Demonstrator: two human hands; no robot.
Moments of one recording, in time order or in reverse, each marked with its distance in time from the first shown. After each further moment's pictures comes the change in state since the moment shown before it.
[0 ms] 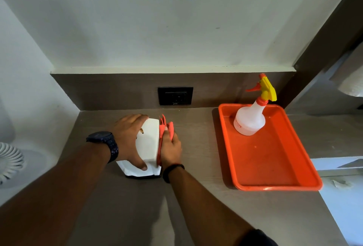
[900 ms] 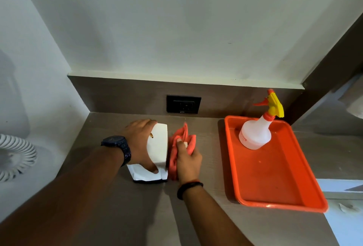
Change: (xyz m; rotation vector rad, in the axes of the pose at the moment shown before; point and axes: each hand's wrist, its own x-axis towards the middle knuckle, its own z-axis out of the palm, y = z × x) left_hand 0.005 0.005 0.005 -0.045 0.100 -0.007; right_hand -0.020 -0.021 -0.034 0.155 0.074 0.007
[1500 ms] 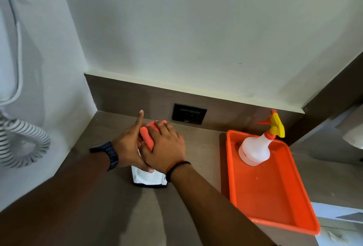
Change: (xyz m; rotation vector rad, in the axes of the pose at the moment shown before) left_hand -0.026 -0.032 0.005 -0.606 0.045 -0.058; right_hand -0.008 -0.039 0.049 -1.291 -0.420 -0.926
